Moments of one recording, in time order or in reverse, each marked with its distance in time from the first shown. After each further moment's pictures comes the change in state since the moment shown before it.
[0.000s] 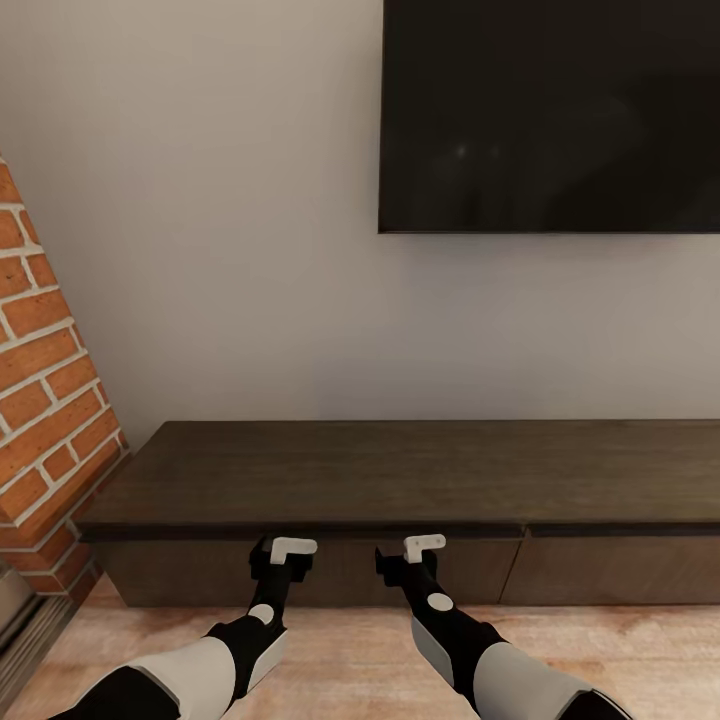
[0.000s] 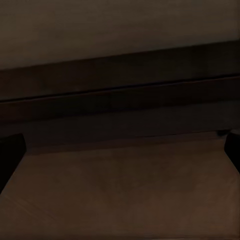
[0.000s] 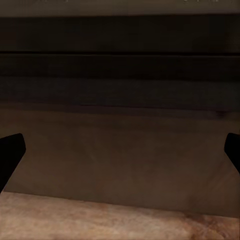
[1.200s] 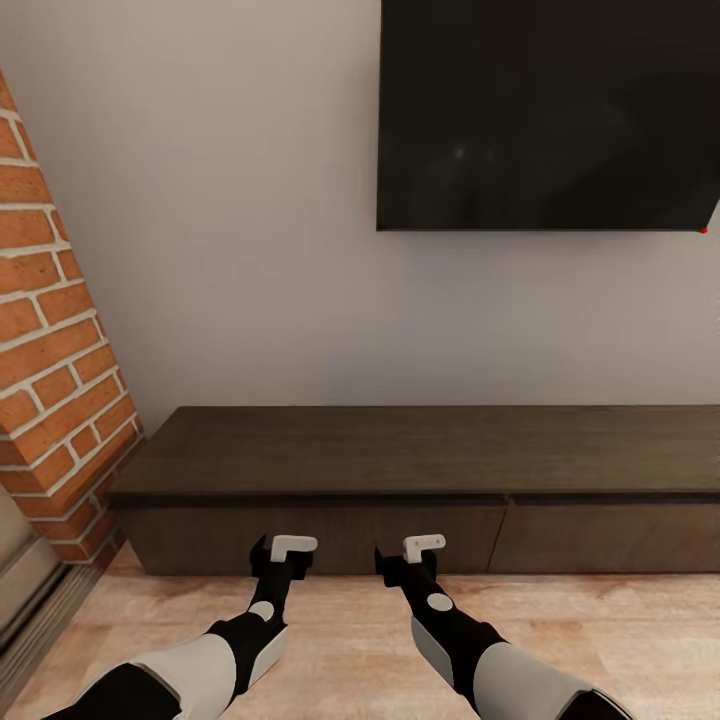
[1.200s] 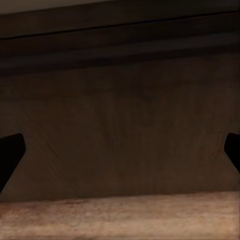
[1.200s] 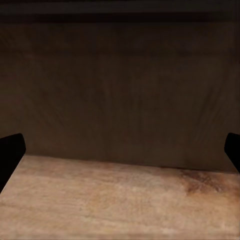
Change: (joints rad) left arm -0.008 -0.001 0.012 0.002 0.009 -0.001 -0.015; right arm 0.001 0.000 0.003 0.000 0.002 0.004 0.001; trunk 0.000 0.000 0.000
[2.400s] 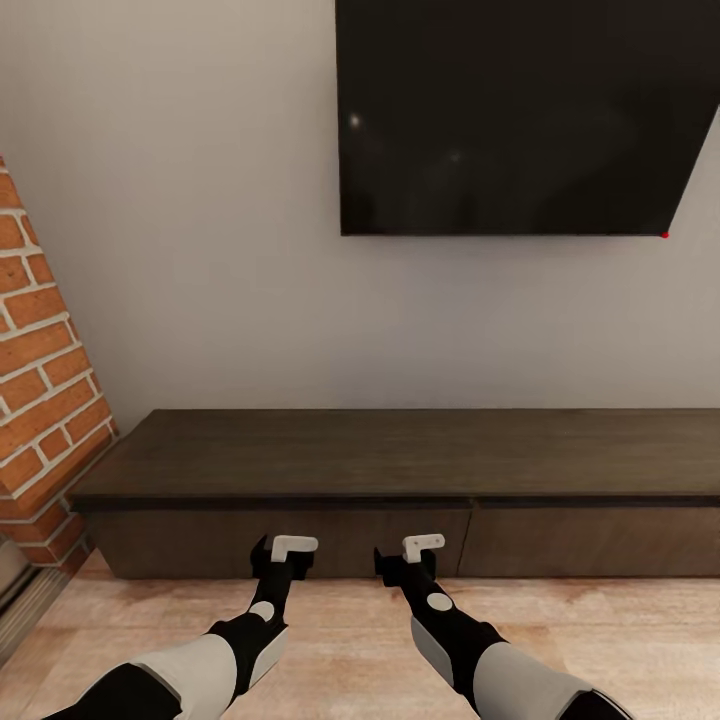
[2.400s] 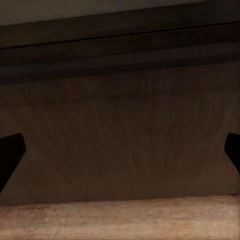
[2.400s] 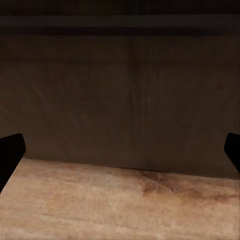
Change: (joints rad) left arm 0.000 -0.002 0.000 0.001 0.001 0.000 0.000; right arm 0.000 0.000 0.003 -0.003 0.001 0.000 0.003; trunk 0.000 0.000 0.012
